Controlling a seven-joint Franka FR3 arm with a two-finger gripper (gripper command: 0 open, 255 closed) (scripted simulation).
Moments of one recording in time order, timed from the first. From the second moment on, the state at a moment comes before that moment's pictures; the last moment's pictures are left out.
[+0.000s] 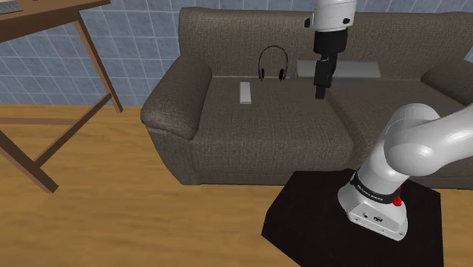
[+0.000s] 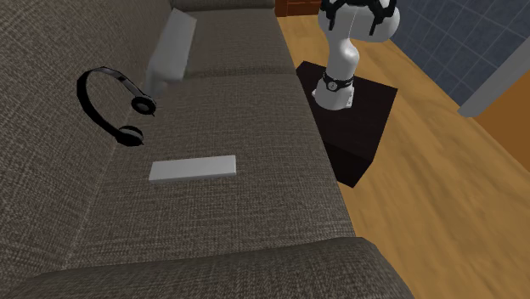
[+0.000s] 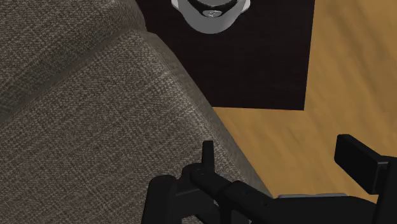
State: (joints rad) arm 0.02 -0.83 0.05 -2.45 0.08 1.42 -0.06
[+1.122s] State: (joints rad) arm -0.10 -0.33 0.09 -2.30 0.06 1.85 0.17
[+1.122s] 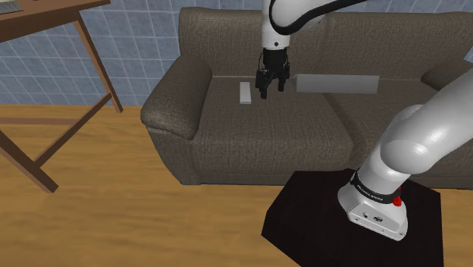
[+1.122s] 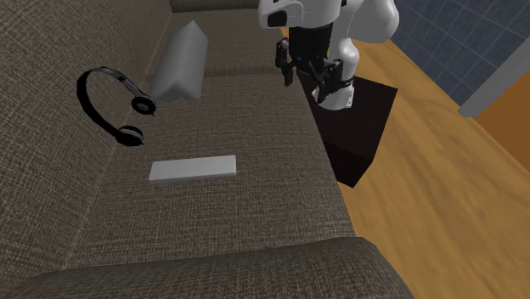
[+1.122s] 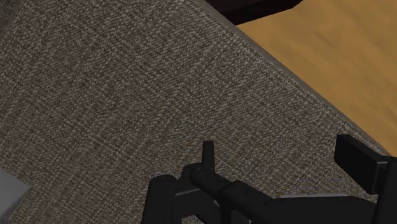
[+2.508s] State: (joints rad) arm -0.20 0.36 0.00 -1.70 -0.02 2.06 0.47
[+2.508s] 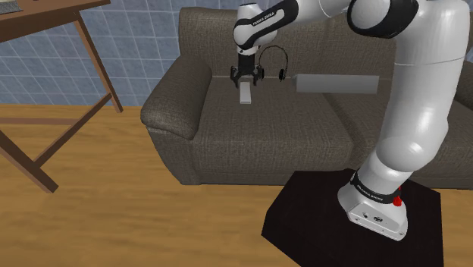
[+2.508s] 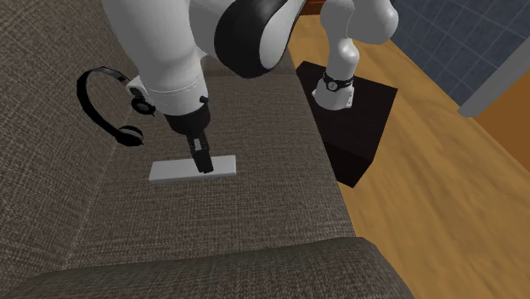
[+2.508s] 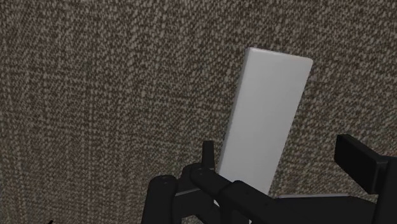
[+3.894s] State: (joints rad) arm -0.22 0.51 -0.02 -1.62 -0.02 2.13 0.50
